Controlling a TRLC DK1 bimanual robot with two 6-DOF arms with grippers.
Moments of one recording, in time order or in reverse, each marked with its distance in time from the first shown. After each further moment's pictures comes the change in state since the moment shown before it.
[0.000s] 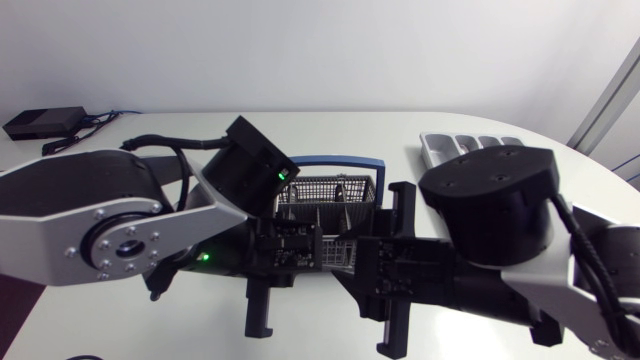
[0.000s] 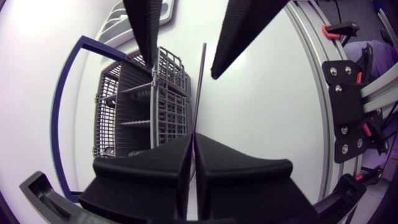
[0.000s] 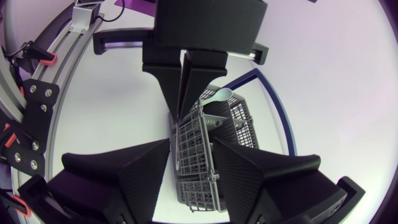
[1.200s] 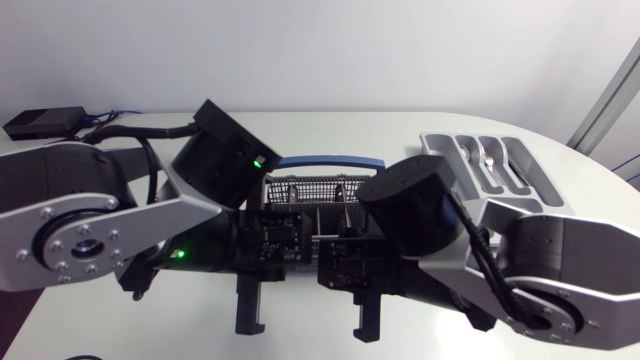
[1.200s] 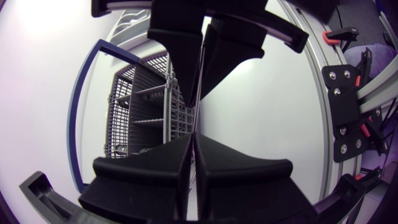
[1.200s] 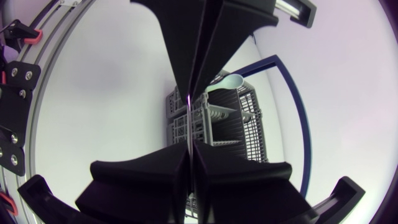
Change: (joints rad) left arm 0.012 -0.072 -0.013 0.000 0.000 0.000; right arm 0.016 0.208 0.056 0.051 0.098 -0.052
